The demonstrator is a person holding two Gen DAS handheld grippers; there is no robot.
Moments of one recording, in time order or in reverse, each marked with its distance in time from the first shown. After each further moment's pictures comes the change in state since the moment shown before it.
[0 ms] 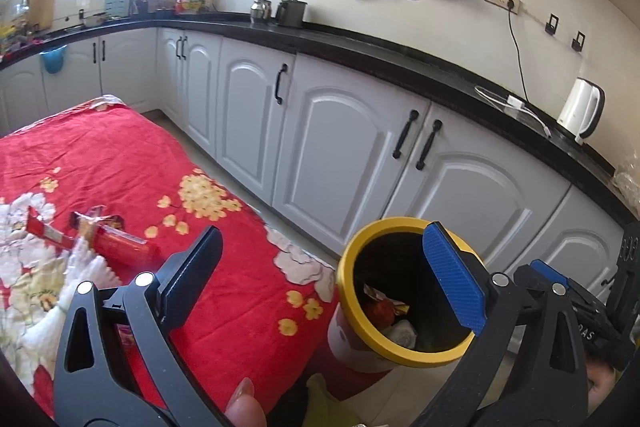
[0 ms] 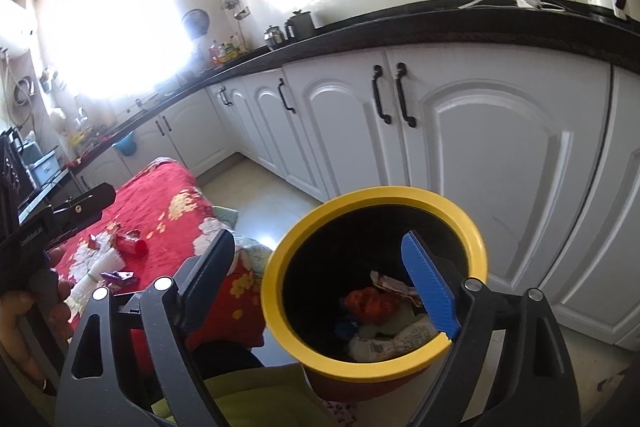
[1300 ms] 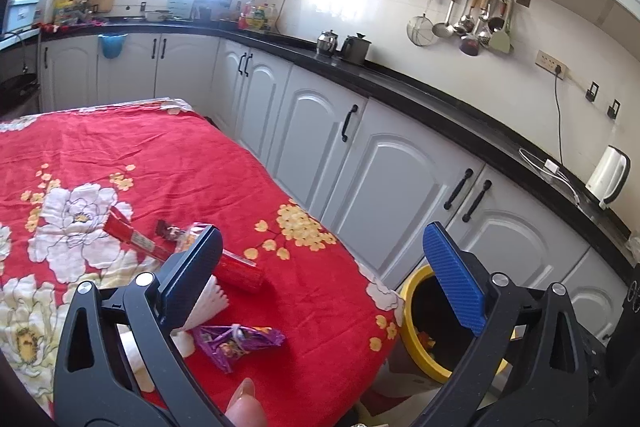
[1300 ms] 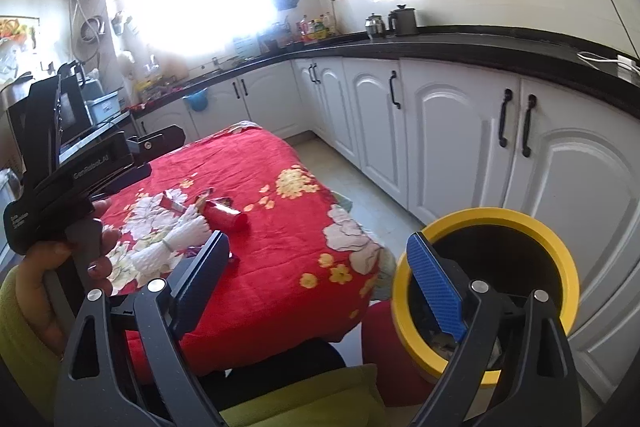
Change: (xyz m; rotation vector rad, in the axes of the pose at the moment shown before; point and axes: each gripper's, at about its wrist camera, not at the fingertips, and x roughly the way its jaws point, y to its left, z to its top) left arm -0.052 0.090 0.012 -0.162 -0.114 0.118; right arm 0.008 0.137 -0.002 -0.219 0.052 0.205
